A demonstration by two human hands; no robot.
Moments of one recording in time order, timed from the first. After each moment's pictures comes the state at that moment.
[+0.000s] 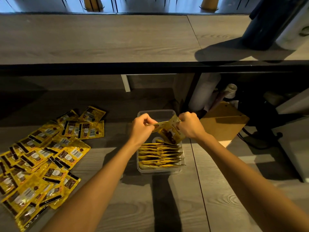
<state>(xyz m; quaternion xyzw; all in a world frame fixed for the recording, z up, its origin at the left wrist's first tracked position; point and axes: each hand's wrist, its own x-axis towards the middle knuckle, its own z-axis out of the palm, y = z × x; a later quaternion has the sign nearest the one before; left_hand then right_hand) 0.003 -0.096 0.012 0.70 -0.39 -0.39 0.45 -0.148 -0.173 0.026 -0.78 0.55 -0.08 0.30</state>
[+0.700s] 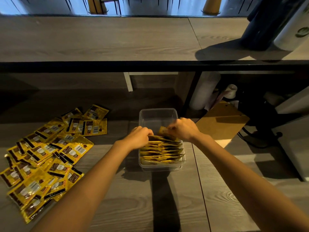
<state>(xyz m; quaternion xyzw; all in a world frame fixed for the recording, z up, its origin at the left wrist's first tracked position) 0.020 -0.080 0.001 0.72 -0.59 -0.37 0.06 -0.148 -0.159 0.018 -0.91 0.38 0.06 0.17</state>
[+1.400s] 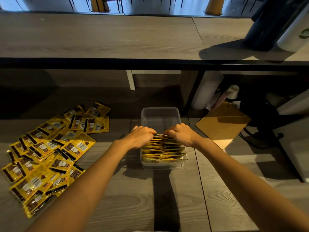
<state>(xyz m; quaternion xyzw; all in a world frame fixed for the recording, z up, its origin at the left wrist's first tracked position) 0.020 -0.071 0.012 0.70 -0.61 -0.38 0.03 -0.142 -0.144 0.008 -0.84 0.40 0.09 0.35</state>
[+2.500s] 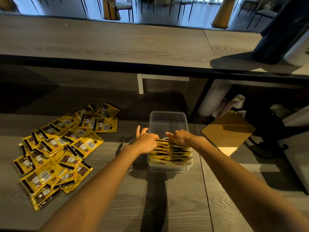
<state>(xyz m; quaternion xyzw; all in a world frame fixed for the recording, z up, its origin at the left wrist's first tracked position) 0.019 -0.058 -0.003 0.75 -0.58 -0.33 0.00 -0.108 -0.149 -0.003 -0.77 0.49 0.22 0.34</state>
